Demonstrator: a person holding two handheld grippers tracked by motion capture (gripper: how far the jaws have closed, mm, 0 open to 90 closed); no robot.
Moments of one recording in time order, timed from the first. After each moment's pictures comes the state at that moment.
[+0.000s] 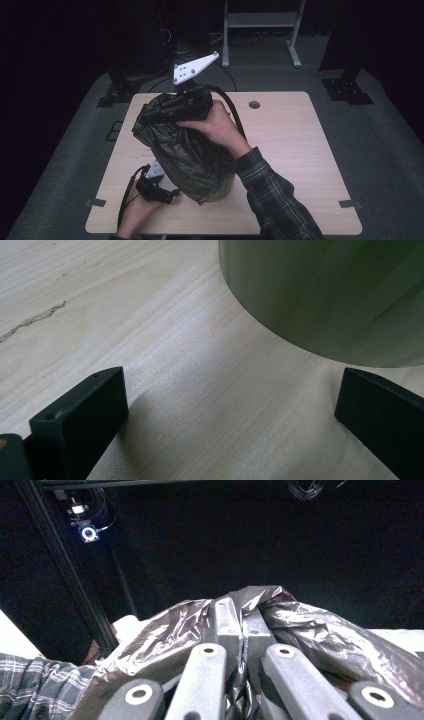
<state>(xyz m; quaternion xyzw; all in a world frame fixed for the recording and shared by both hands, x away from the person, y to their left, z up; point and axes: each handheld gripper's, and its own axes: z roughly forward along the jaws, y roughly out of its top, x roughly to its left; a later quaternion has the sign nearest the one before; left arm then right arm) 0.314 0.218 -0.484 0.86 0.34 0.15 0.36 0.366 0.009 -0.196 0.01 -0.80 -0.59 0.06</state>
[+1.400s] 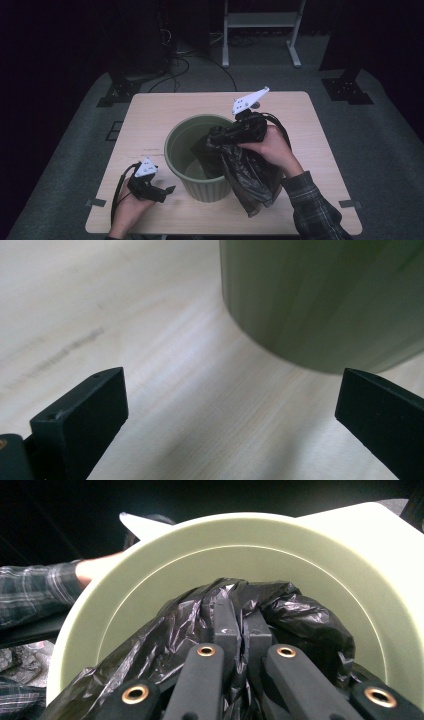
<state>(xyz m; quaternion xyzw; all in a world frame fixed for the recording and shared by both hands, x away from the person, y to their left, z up) 0.304 0.238 -0.450 0.84 0.33 0.16 0.40 0.377 -0.110 -0.289 -0.13 -0.87 -0.47 0.01</state>
